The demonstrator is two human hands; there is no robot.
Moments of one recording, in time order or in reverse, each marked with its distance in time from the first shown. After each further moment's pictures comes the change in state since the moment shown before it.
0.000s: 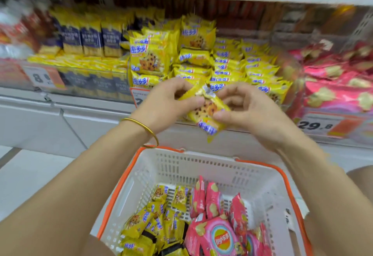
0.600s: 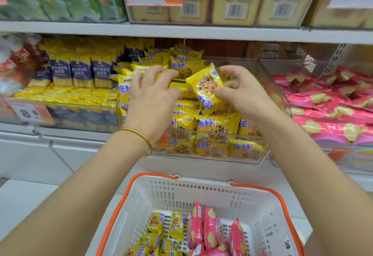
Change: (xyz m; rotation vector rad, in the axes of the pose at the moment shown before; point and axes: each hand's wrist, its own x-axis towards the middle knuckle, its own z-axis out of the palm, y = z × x) left_hand 0.060 -0.001 -0.020 1.132 0.314 0.455; right_hand 0.086 -0.024 -0.036 -0.135 0.289 0.022
